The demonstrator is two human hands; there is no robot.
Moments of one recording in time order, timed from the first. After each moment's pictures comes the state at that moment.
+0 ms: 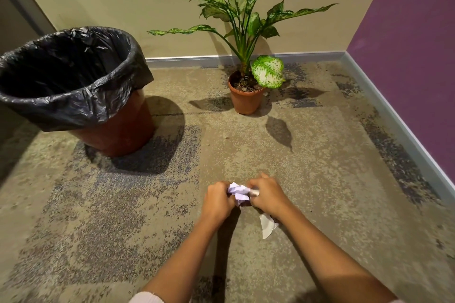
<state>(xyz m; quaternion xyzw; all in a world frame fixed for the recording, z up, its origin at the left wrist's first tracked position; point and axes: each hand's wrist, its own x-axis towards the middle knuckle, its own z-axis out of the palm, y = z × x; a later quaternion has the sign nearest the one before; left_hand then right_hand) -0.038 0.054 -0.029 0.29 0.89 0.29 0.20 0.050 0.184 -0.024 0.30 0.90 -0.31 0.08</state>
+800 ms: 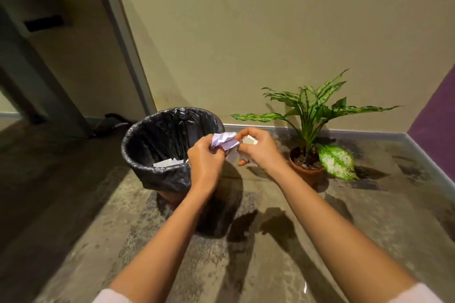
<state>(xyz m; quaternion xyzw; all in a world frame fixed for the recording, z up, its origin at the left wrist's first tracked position) -0.219 -0.002 0.231 0.19 0.81 0.54 -0.11 -0.177 0.130 0.238 0.15 0.77 -0.60 -0.16</state>
